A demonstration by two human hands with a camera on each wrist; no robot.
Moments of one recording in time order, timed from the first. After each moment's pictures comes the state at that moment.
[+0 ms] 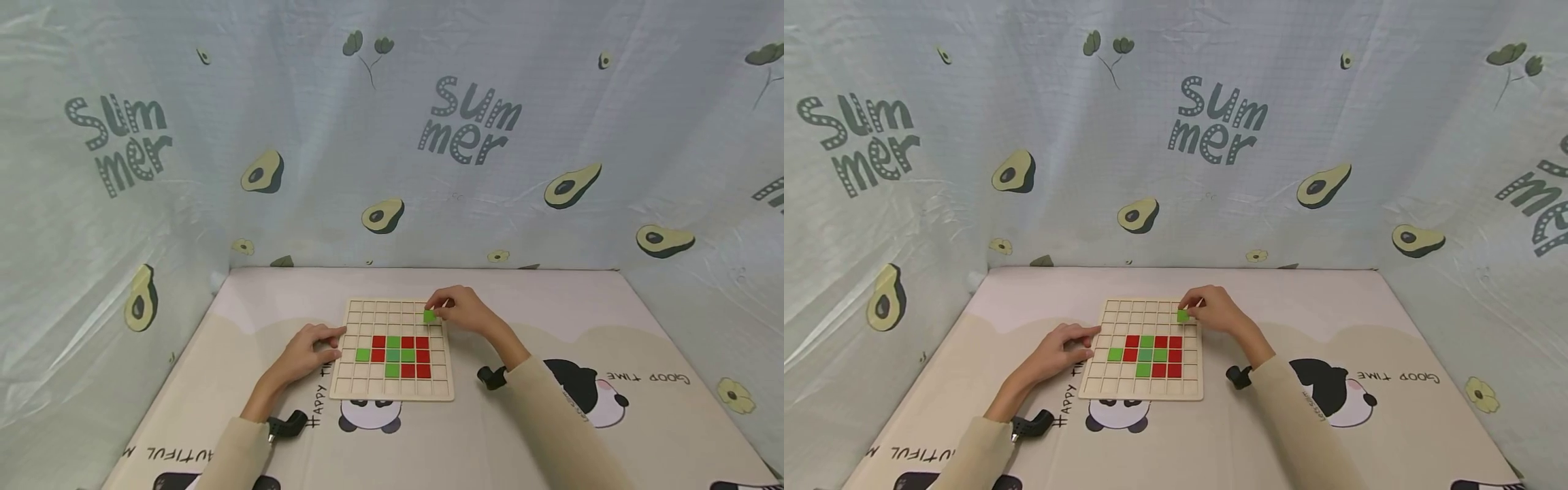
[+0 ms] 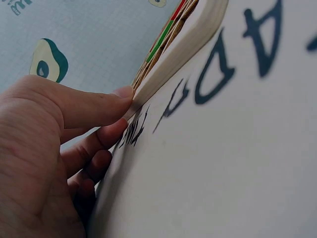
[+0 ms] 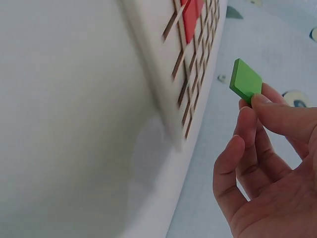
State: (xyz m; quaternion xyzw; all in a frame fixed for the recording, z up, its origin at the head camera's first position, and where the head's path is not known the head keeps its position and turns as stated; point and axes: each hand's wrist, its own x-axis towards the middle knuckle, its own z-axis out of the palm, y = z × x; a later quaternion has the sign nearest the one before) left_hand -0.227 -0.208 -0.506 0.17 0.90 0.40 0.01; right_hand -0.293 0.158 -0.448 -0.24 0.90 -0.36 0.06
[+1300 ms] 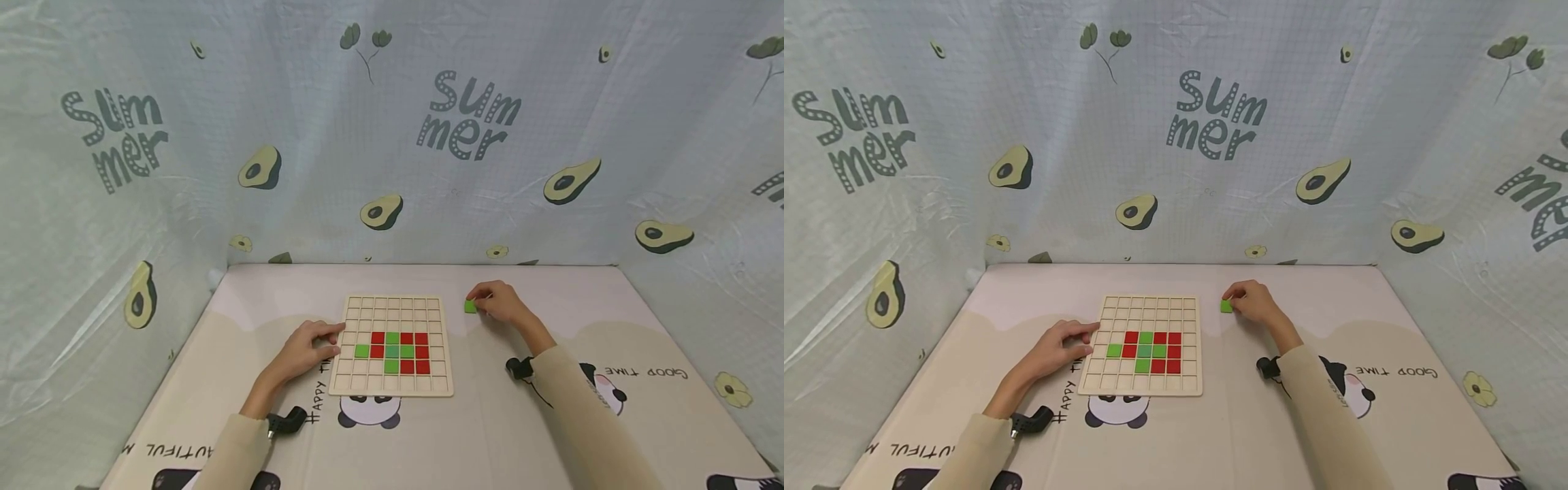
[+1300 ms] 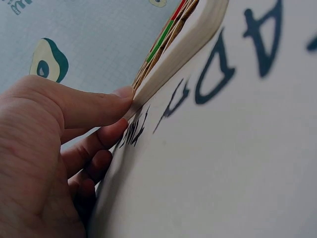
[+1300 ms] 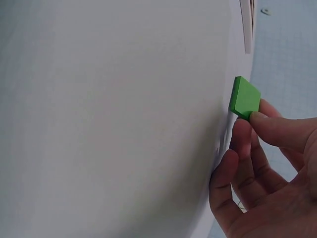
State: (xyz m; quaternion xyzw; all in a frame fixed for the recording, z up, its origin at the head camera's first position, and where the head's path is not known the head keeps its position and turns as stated) left_hand -0.227 -0.206 -0.506 0.17 0.90 0.40 0.00; right_hand -0.315 0.232 -0.473 -0.13 0.92 -0.36 0.05
